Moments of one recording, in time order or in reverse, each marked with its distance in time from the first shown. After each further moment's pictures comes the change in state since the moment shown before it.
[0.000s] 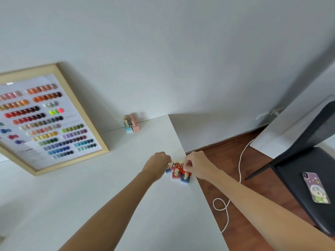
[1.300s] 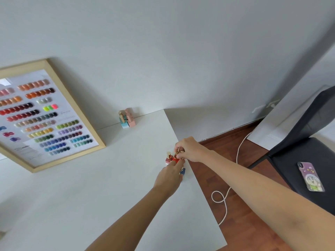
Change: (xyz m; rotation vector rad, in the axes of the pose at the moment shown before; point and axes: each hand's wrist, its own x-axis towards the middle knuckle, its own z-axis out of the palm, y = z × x) left_hand -0.043 0.060 0.052 -0.116 0.070 0.032; right_hand 0.018 0.000 -0.012 0.008 -0.070 -0.091
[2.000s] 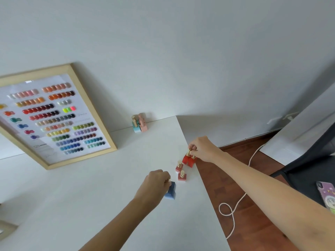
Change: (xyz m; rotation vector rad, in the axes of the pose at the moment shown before) left_hand -0.037 -0.037 -0.069 -0.032 -0.006 -0.202; right_hand 0.029 0.007 -0.021 -0.066 0.101 0.006
